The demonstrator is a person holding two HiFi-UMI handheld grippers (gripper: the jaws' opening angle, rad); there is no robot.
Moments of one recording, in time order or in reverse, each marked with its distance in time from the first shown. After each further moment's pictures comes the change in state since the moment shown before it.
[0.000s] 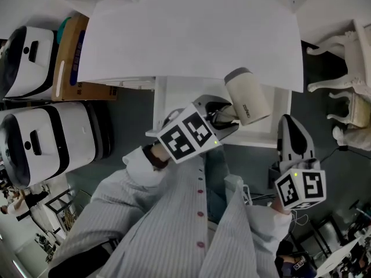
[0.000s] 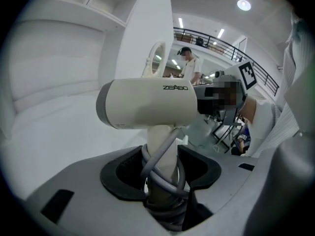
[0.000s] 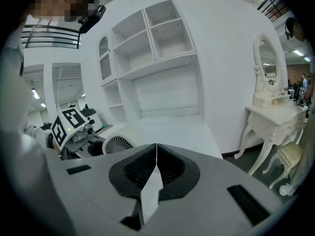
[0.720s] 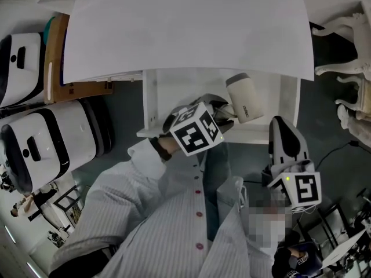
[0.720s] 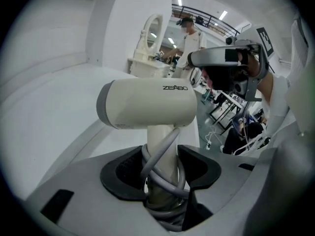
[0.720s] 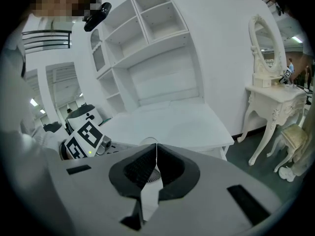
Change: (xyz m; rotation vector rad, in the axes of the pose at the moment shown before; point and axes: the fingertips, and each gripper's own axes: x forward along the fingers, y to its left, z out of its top) left arm 0.089 0.017 -0.096 0.030 0.234 -0.054; right arm 0.030 -0.003 -0.076 0.082 0.107 0.020
